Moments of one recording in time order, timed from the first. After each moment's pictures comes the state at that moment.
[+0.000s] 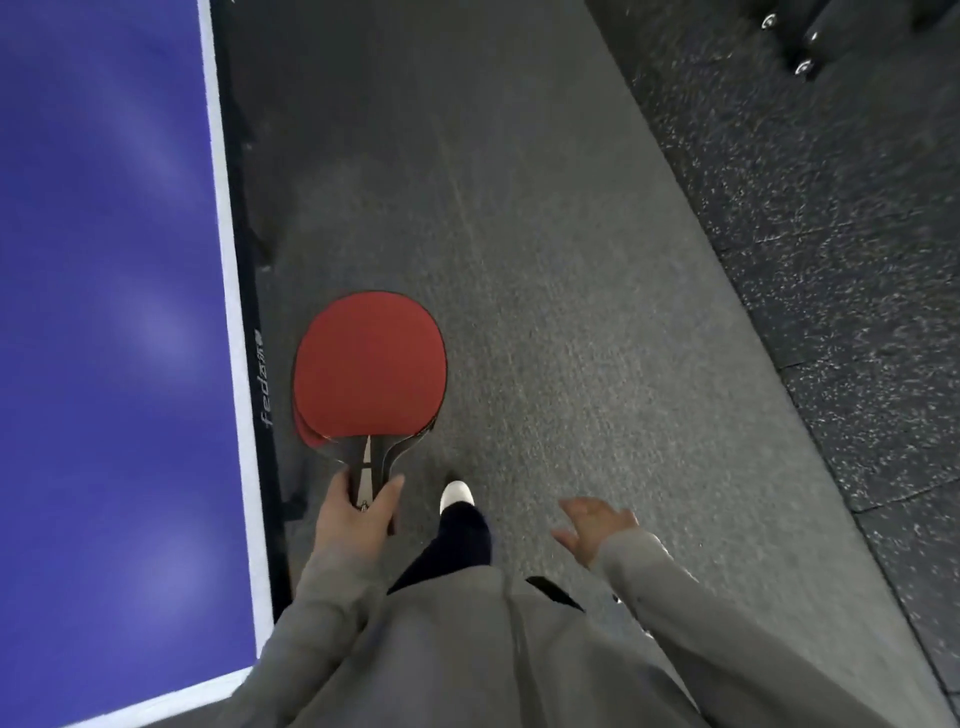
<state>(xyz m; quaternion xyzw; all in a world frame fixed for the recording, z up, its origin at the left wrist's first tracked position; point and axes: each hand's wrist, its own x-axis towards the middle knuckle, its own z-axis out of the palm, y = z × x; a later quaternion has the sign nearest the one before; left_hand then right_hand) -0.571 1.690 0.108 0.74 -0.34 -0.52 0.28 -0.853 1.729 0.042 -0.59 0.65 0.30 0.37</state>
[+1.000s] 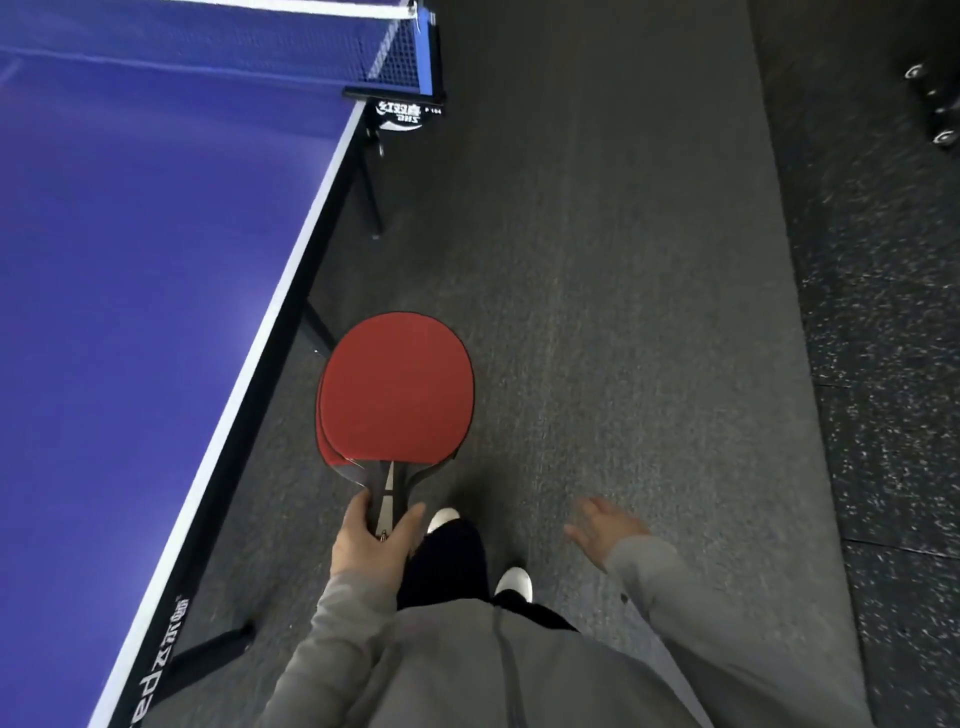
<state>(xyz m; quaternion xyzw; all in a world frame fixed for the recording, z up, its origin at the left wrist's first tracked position) -0.693 1.259 0.132 0.82 -0.18 -0.42 0.34 -0.953 1.155 0.050 -0.70 0.55 0.30 0.34</state>
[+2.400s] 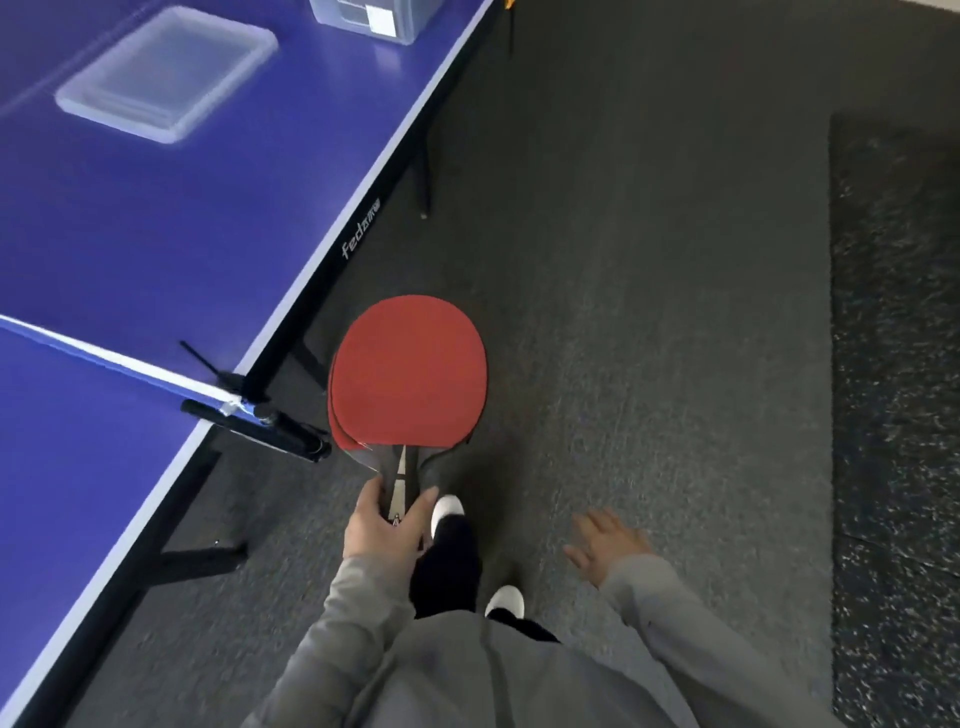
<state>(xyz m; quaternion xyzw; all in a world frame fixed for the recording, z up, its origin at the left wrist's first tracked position) -0.687 0.497 0.151 0.82 -0.12 -0.40 0.39 -0.926 0.380 0.053 -0.75 0.47 0.36 0.28</state>
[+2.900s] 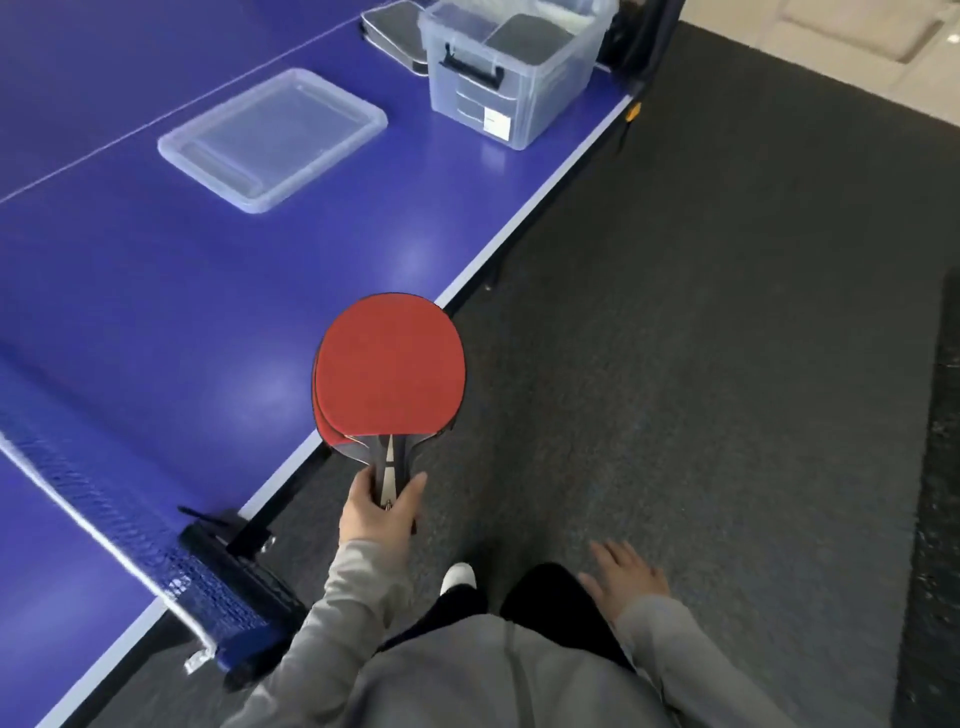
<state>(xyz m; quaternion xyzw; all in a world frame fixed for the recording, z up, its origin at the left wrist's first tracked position) -0.531 0.294 0.143 0.83 -0.03 -0.29 0.48 -0.778 0.140 0.050 -0.77 0.44 0.38 0.24</state>
